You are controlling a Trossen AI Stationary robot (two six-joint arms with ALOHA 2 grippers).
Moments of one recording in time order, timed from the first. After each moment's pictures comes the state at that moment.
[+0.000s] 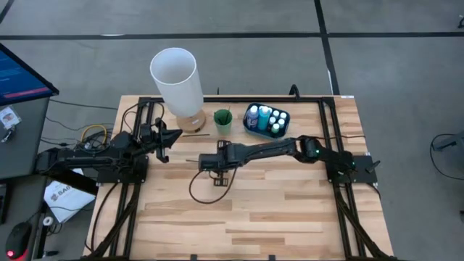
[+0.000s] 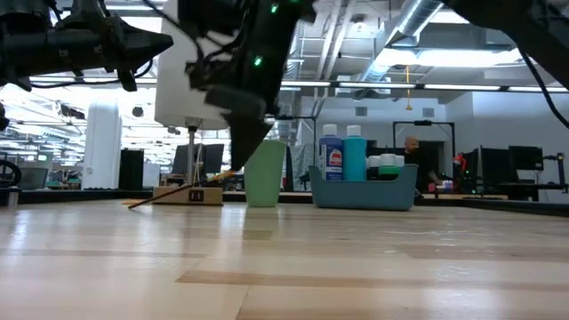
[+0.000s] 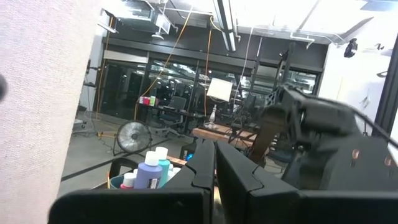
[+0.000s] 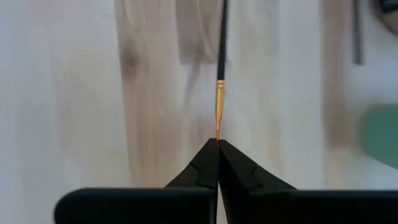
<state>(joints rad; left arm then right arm) 0.21 0.43 0.02 0.73 -0.10 -0.18 0.09 2.41 2.16 -1.03 0.28 0.08</state>
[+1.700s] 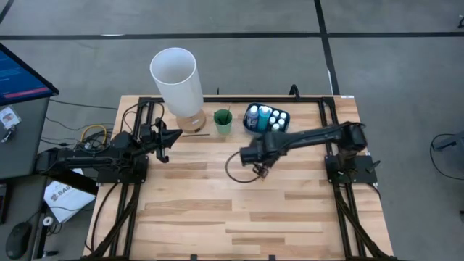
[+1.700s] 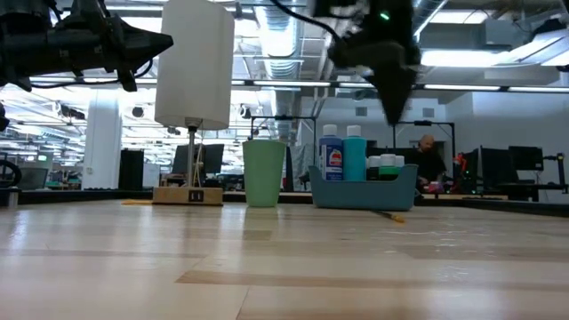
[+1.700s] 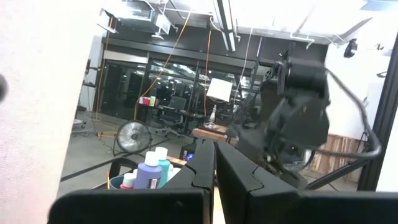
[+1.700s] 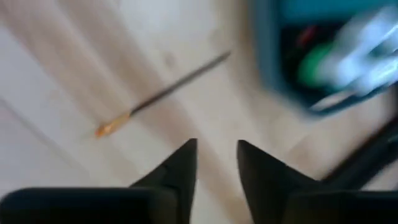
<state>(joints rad) 0.21 0.43 0.02 0.73 -0.10 -0.18 0.09 1.90 1.66 -1.46 0.33 0.66</state>
